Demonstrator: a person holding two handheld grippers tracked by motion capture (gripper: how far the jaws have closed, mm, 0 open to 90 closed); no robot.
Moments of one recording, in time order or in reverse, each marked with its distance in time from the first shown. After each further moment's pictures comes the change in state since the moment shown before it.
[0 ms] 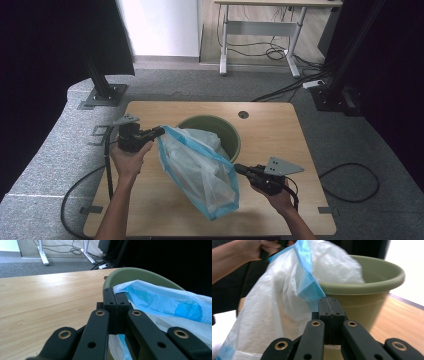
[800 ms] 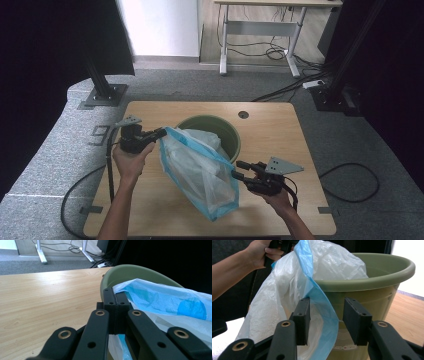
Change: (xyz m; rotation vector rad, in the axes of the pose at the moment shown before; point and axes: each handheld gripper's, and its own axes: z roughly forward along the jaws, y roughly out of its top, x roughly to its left) left arm -0.001 -0.005 0.005 0.011 -0.010 -0.002; right arm 0.001 -0.007 0.005 -0.020 0.050 0.077
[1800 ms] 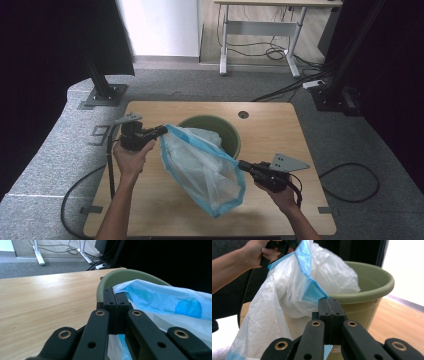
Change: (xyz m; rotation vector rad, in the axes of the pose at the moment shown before) left arm -0.003 0.010 0.001 0.003 -0.011 0.009; right arm -0.004 0.018 -0.014 -0.004 -0.045 -0.057
